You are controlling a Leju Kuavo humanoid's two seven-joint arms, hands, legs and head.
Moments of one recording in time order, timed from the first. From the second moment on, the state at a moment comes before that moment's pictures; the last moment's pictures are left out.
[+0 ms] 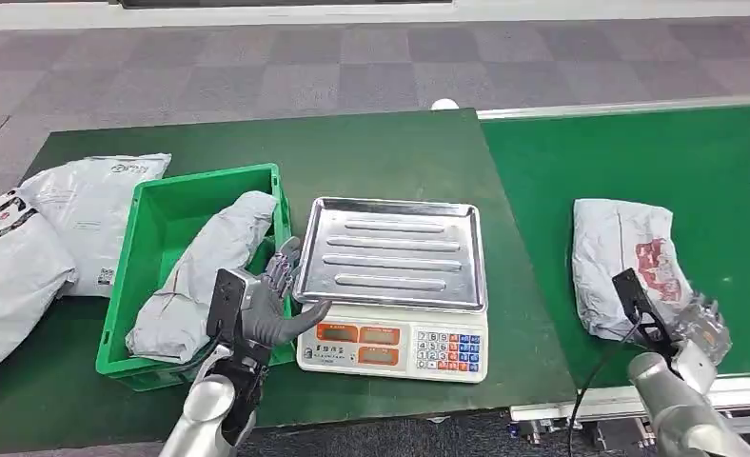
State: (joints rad) left arm -0.19 -0.18 -0.33 -1.23 0.04 -0.06 -0.22; right arm -0.49 -0.32 -0.17 -0.42 0.95 -0.56 0.25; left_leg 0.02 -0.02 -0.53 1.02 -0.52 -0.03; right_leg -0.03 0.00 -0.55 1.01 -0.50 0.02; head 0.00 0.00
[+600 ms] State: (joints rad) left arm -0.19 -0.18 -0.33 -1.23 0.06 -0.07 -0.23; right arm -0.51 -0.30 -0.30 -0.39 0.67 -0.18 0.10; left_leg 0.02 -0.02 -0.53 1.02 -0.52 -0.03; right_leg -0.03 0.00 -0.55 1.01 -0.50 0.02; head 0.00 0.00
